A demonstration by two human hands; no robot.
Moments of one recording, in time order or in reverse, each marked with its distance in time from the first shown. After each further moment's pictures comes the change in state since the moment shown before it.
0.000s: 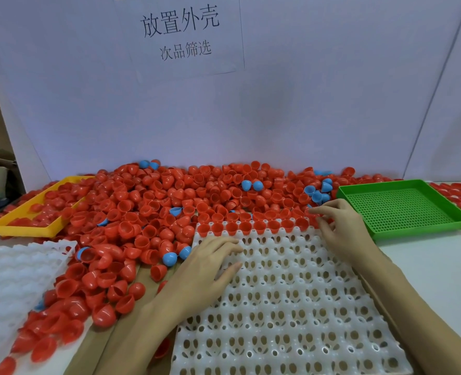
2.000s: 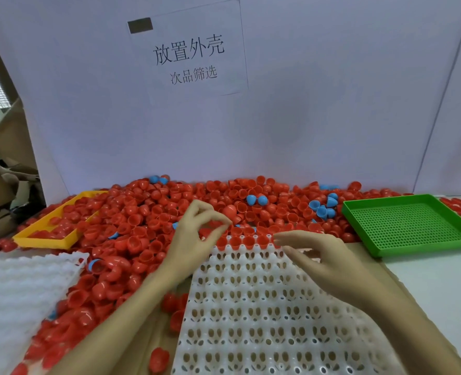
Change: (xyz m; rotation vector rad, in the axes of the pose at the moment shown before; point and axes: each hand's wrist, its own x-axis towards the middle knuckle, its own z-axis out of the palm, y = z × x) left_hand 0.050 -0.018 -0.034 -0.302 0.475 0.055; right_hand -0.035 -0.063 -0.022 0.335 -0.291 -0.170
